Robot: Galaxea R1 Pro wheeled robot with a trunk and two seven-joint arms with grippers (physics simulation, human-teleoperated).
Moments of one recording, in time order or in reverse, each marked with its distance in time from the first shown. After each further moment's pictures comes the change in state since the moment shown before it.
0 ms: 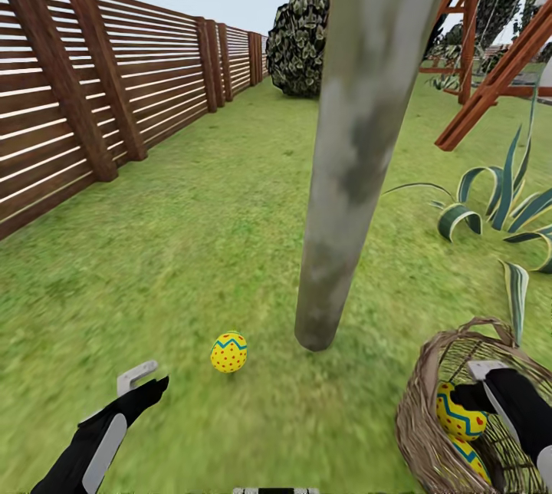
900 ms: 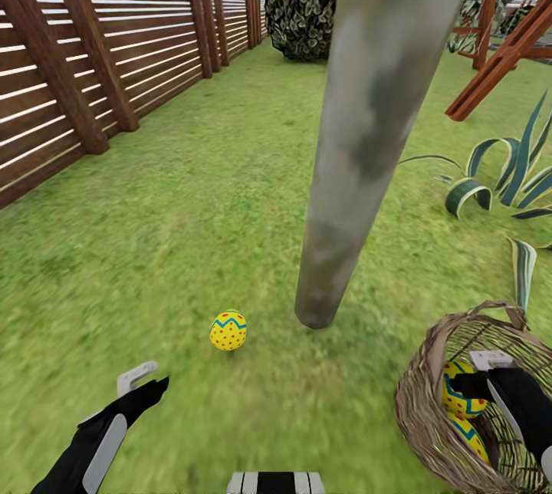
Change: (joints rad) left arm 0.000 0.000 -0.001 0.004 0.000 -0.001 0.000; right arm 0.000 -0.011 -0.013 -0.016 -0.007 -0.120 0.001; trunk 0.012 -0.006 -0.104
